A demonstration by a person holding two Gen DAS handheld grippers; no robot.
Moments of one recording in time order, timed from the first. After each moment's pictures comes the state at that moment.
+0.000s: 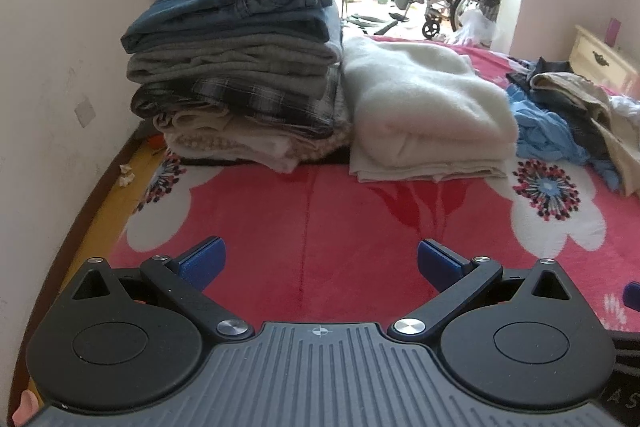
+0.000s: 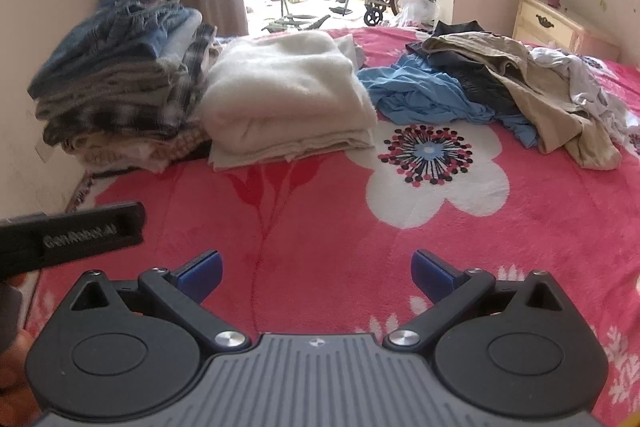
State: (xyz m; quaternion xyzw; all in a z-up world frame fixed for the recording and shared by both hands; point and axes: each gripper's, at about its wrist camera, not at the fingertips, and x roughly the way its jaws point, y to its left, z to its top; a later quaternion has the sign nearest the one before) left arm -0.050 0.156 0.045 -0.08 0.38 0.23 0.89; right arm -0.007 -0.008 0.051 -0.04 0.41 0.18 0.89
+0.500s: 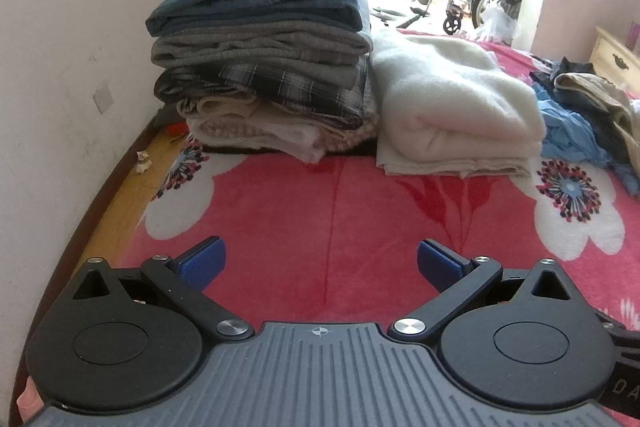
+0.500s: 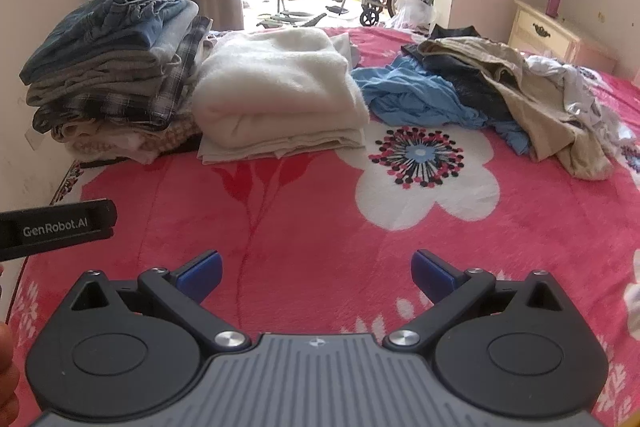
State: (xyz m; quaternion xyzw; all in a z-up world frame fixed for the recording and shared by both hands) left arm -0.054 0.167 0.042 -0.09 0.39 0.25 0.88; right arm -0.007 -0.007 0.050 -0.06 0.41 0.17 0.89
